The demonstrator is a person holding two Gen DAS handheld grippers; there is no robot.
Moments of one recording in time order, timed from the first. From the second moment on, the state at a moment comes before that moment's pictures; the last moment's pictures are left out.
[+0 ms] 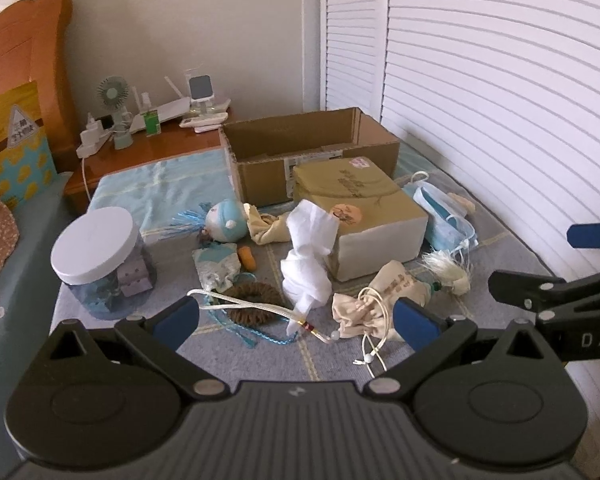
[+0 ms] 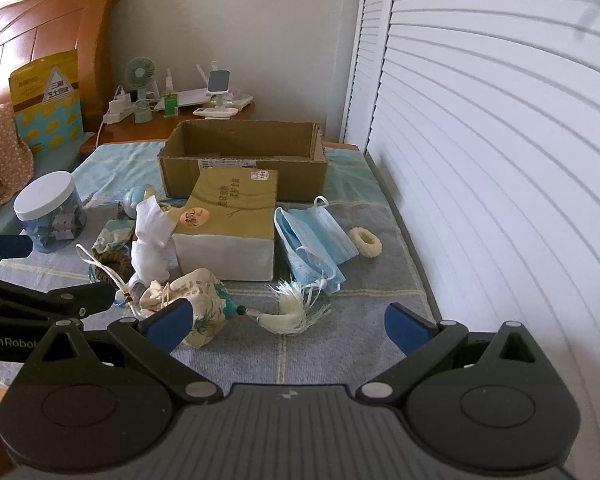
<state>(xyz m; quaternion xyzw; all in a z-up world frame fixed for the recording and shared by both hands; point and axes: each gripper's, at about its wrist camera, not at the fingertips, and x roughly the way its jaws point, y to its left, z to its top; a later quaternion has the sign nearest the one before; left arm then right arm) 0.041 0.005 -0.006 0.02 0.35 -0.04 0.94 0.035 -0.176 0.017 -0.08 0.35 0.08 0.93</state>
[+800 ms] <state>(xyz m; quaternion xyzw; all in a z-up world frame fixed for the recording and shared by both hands) 0.045 0.034 -0.040 0.01 0.35 -0.08 0.93 0.046 -0.167 -0.008 -0.09 0.35 0.15 0.92</state>
